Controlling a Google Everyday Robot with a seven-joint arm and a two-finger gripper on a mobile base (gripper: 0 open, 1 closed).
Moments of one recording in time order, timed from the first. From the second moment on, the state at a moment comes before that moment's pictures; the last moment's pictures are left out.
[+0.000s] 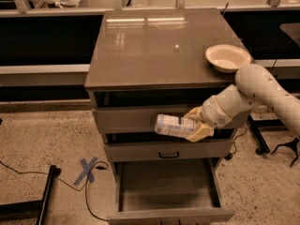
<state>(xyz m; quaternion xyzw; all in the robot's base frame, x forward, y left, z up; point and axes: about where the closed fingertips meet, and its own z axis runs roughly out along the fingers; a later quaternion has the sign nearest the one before) 0.555 -0.144 0.666 -0.68 0.65 0.24 0.24</state>
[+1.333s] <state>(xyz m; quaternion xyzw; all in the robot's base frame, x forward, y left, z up) 0.554 -0.188 0.564 -0.73 0.60 0.18 0.27</state>
